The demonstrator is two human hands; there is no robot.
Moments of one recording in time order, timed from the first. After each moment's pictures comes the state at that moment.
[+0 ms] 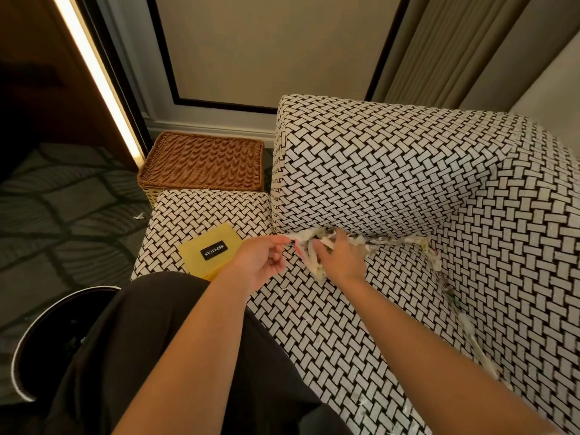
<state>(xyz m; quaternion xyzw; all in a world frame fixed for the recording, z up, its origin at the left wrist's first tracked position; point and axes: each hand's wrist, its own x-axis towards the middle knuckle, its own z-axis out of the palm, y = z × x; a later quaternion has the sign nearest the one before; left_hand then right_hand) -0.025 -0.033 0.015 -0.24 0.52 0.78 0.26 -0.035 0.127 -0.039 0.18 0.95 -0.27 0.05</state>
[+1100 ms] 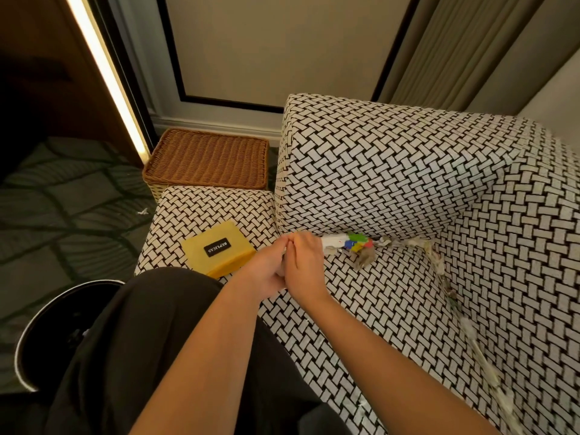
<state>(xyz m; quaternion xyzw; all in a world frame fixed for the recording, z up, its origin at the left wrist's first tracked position) -0.019 -0.020 0.003 -0.26 0.50 0.77 0.30 -0.010 0.059 -0.040 -0.03 0.90 -0.40 -0.15</state>
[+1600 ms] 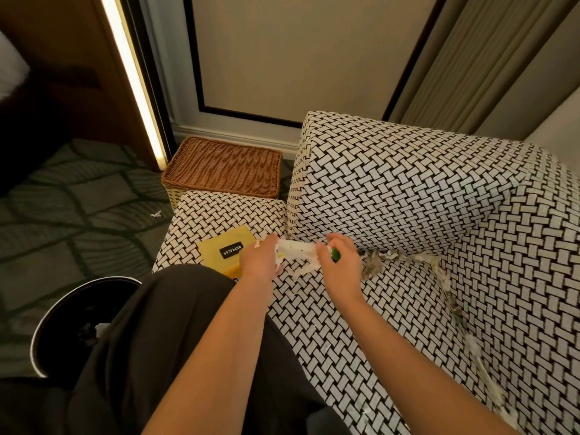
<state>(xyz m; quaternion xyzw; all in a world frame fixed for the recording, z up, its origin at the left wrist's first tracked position) -0.015 -0.037 0.019 -0.39 0.51 0.76 0.08 -0.004 0.089 -0.008 0.06 0.86 -0.49 -0.10</state>
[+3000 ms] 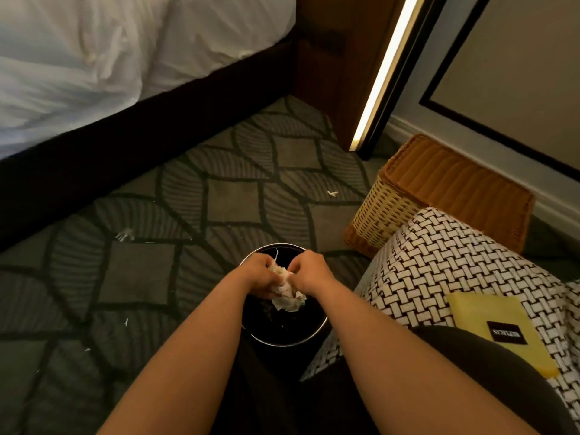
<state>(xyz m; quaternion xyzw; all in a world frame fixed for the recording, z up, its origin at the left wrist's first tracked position) 0.044 -0.411 -0.125 -0.41 0.69 0.57 0.17 -0.027 -0.314 -0.116 -0.26 0.89 -0.18 0.33</state>
